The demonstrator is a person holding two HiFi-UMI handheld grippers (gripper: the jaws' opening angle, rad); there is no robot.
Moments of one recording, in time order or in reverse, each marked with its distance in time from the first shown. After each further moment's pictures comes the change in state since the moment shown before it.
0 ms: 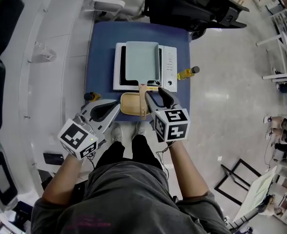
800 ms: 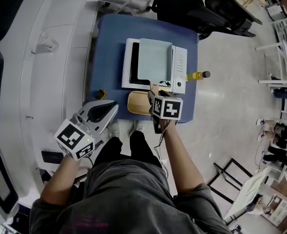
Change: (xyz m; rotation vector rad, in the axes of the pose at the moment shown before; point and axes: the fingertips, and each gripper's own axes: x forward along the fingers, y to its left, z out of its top) left arm -0.046 0.054 -0.025 -0.103 -0.037 -0.010; right arm 0.095 -0.011 -0.084 0.160 0.338 -0.147
